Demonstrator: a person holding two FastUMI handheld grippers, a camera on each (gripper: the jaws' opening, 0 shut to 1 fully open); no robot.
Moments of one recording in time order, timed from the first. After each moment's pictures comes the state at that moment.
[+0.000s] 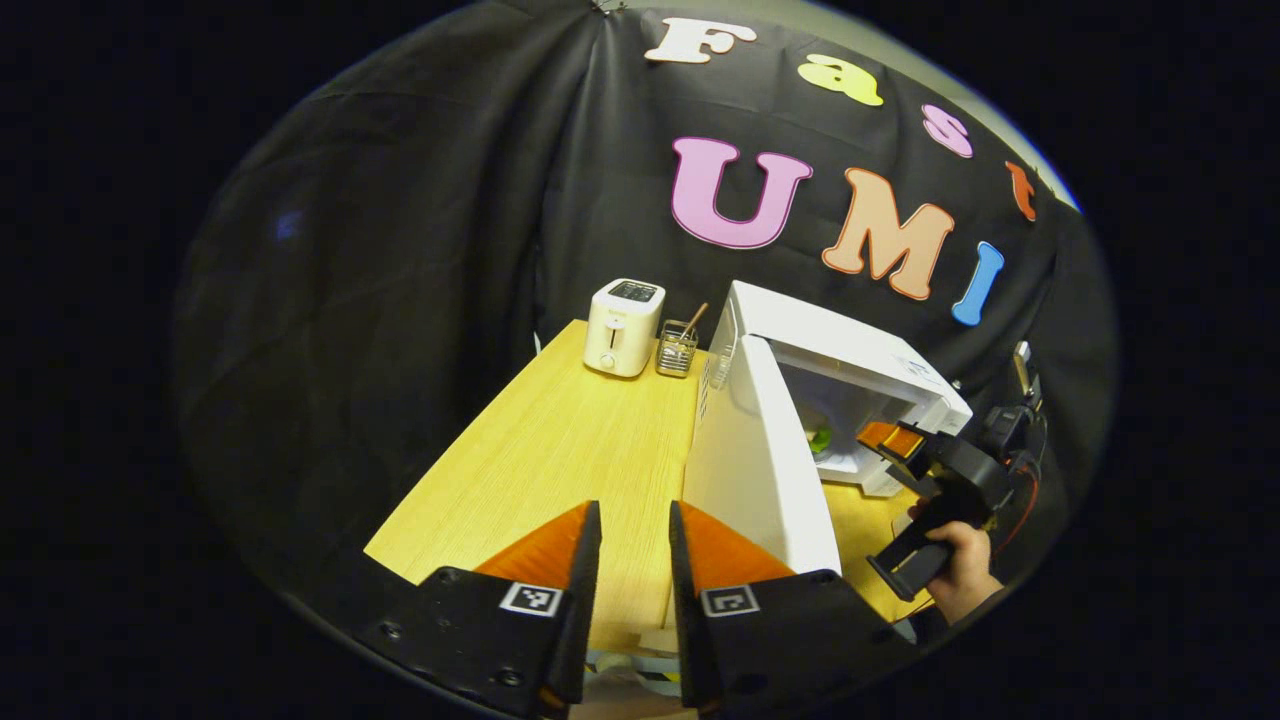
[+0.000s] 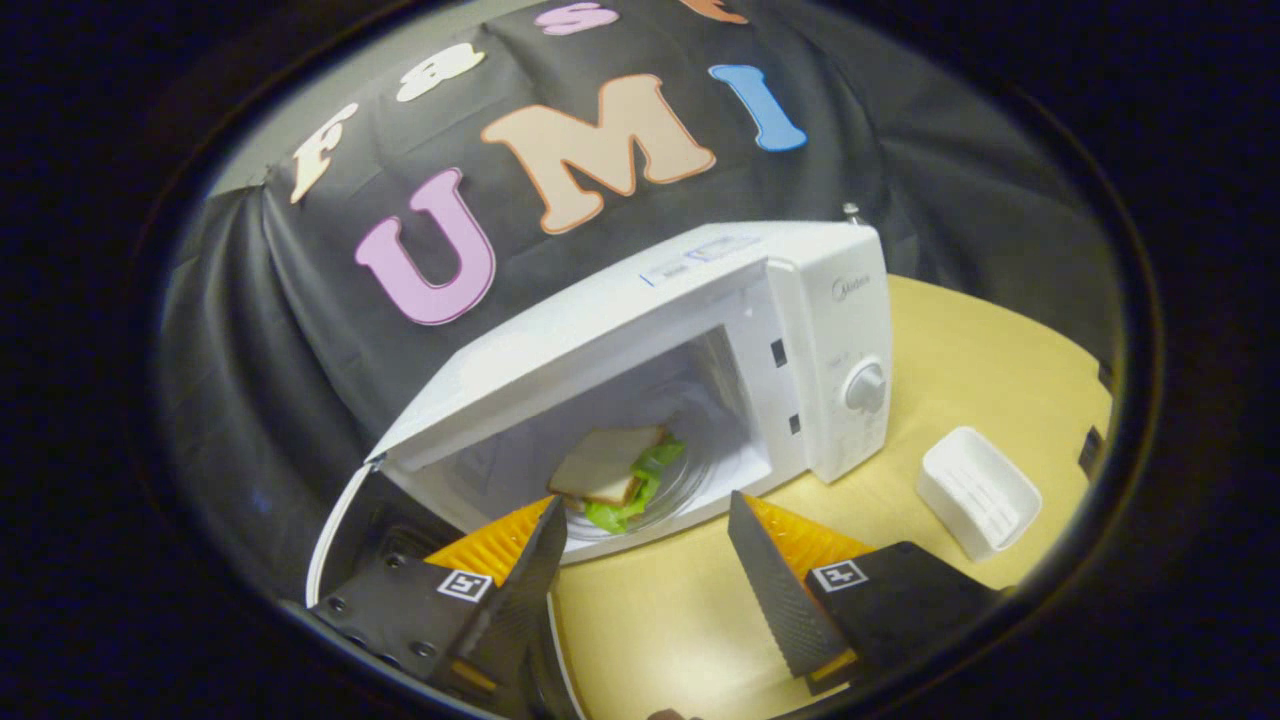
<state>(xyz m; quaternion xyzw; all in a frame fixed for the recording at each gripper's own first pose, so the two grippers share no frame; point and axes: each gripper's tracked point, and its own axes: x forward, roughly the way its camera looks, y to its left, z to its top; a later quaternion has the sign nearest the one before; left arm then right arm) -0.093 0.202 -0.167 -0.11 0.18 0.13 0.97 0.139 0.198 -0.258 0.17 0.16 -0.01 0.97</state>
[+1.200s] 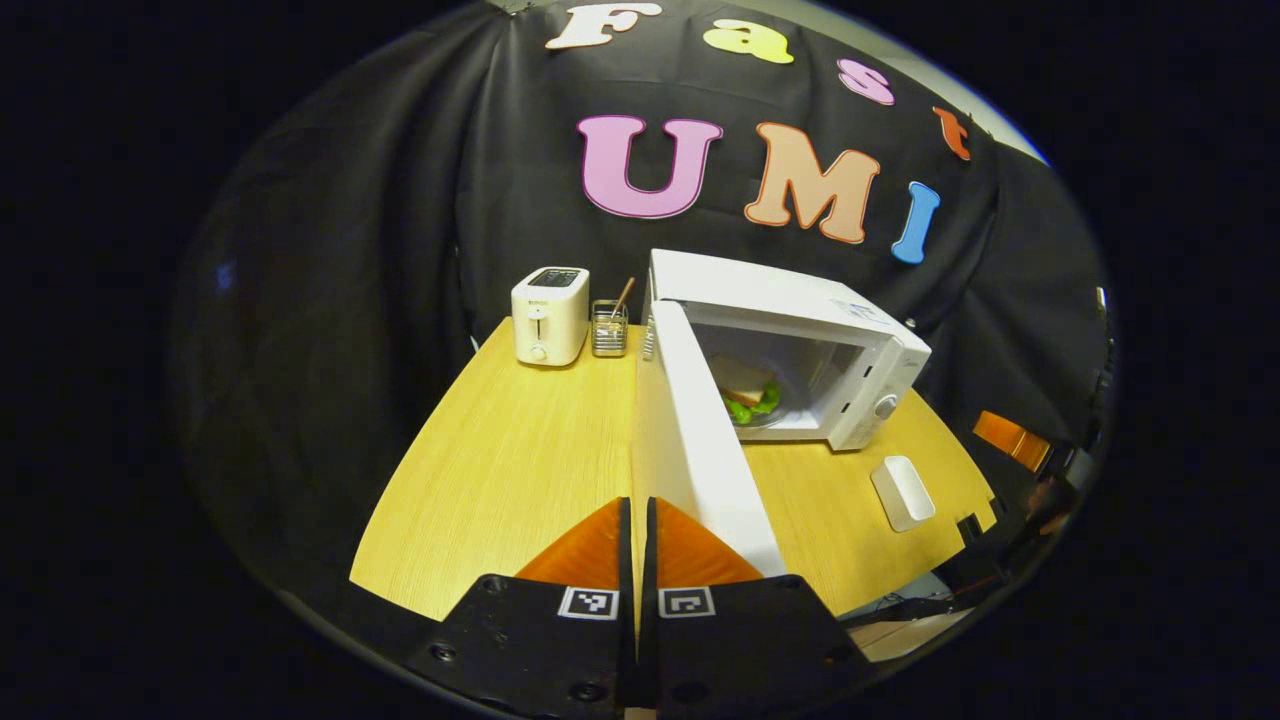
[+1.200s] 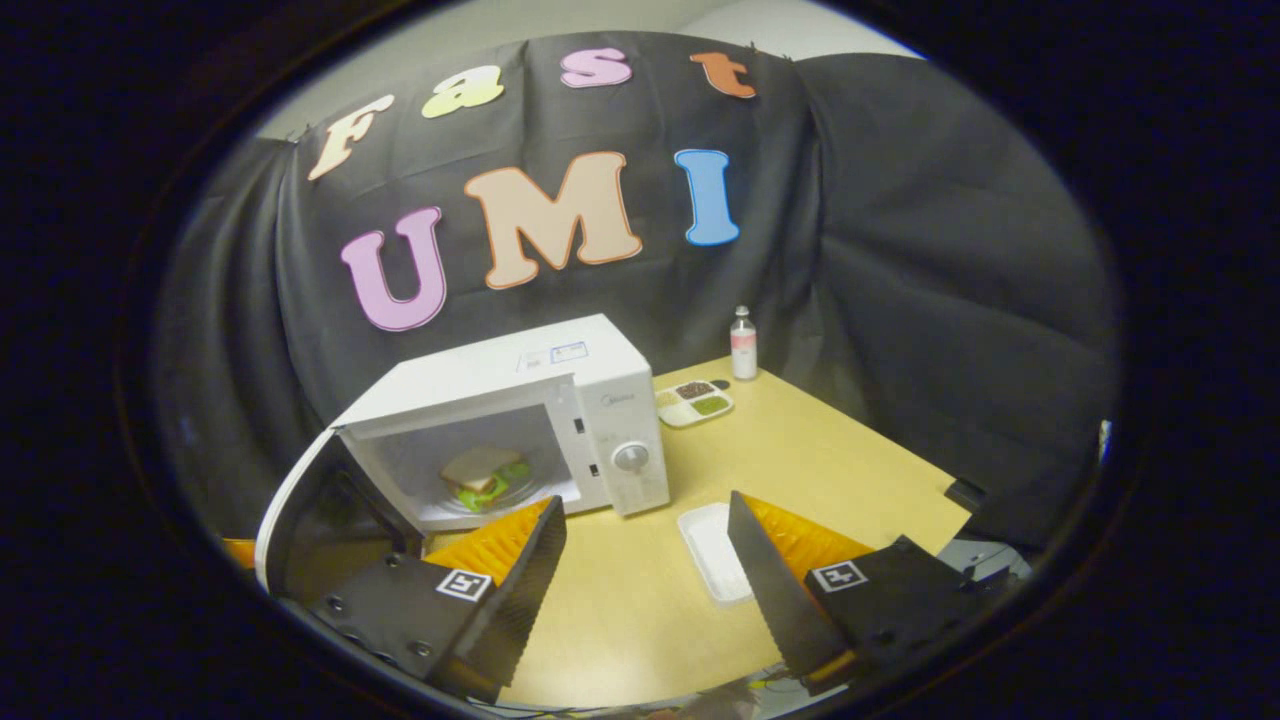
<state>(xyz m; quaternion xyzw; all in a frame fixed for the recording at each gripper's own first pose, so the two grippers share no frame) -0.070 0.144 -0.181 -0.05 0.21 0.05 0.98 0.008 0.040 -0.195 0.05 0.12 -0.11 0.98</state>
